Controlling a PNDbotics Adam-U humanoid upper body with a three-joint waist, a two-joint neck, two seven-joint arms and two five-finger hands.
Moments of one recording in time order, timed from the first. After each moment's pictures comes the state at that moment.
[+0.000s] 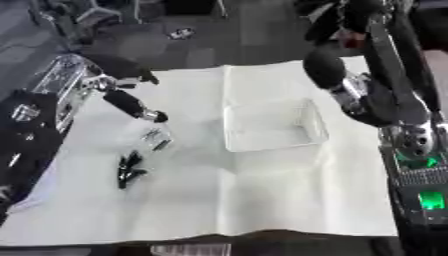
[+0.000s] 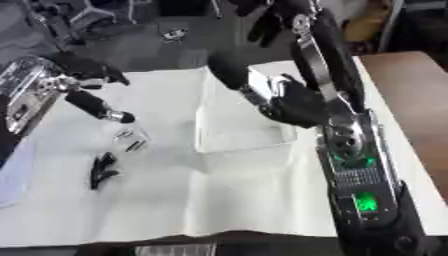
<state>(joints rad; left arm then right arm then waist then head) -1.03 0.48 -0.24 -0.85 -1.29 -0.34 -0.66 -0.61 -0.12 0.16 -1.99 0.66 -0.02 0.14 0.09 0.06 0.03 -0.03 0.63</state>
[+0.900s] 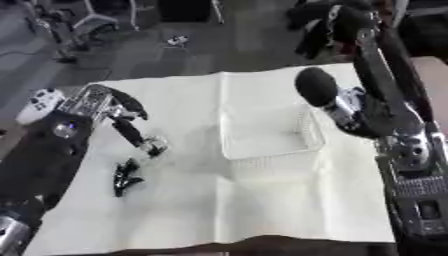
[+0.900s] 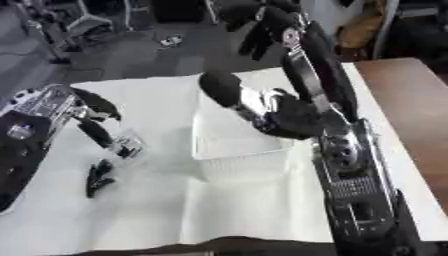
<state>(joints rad) -1.05 0.39 -0.19 -0.68 -1.53 -0.36 -0.68 -0.61 -0.11 0.16 -1.99 0.65 -0.03 0.17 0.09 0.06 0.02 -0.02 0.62</state>
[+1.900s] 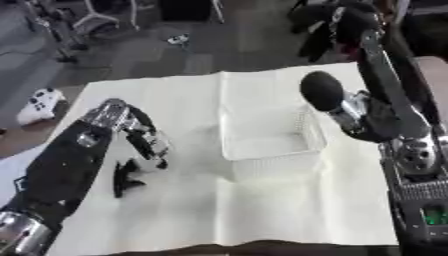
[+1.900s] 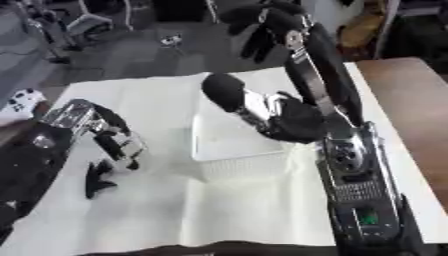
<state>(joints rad) -1.05 0.34 -0.17 -0.62 -1.59 -0.35 -0.69 -0.62 -0.10 0.16 -1.99 0.65 -0.04 0.19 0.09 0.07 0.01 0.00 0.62</state>
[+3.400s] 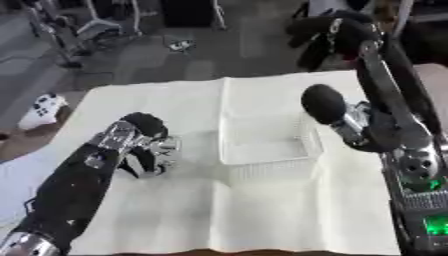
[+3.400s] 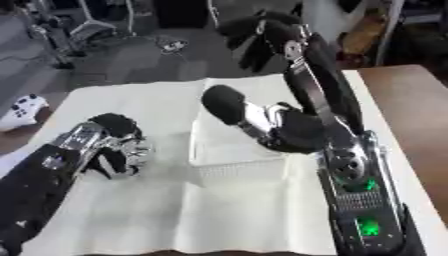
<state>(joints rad) -1.03 0.33 -0.13 -0.60 -1.56 -0.26 -0.24 -0.63 -0.09 0.16 -1.99 0.64 -0.05 0.21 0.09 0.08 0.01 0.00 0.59</state>
